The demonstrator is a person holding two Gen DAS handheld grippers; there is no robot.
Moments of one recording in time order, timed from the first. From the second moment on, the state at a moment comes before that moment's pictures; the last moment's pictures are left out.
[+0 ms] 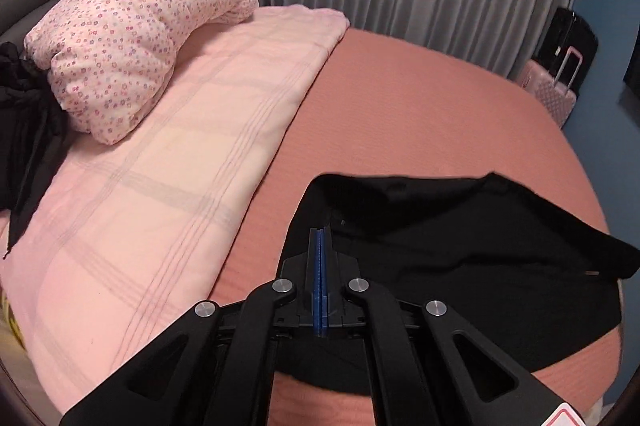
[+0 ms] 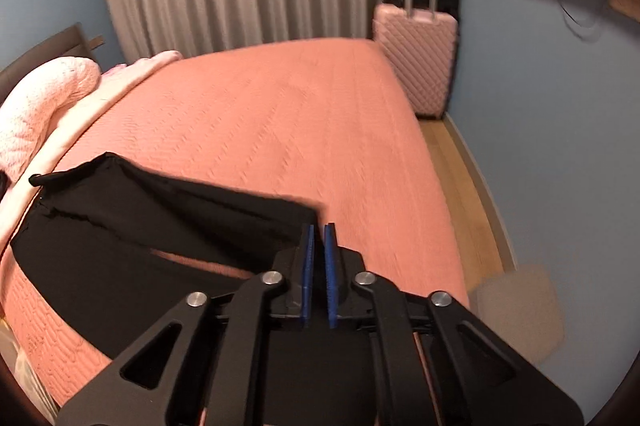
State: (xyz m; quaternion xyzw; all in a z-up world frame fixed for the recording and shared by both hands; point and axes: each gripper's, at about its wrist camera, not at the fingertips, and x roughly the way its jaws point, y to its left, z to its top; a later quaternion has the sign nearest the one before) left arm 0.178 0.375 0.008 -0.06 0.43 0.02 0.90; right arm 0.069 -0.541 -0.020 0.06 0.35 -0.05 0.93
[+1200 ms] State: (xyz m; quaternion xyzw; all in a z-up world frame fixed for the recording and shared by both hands) left arm 0.247 0.358 -0.024 -0.20 0.45 -0.16 0.85; right arm 0.081 -0.472 0.009 0.09 0.33 -0.04 0.94
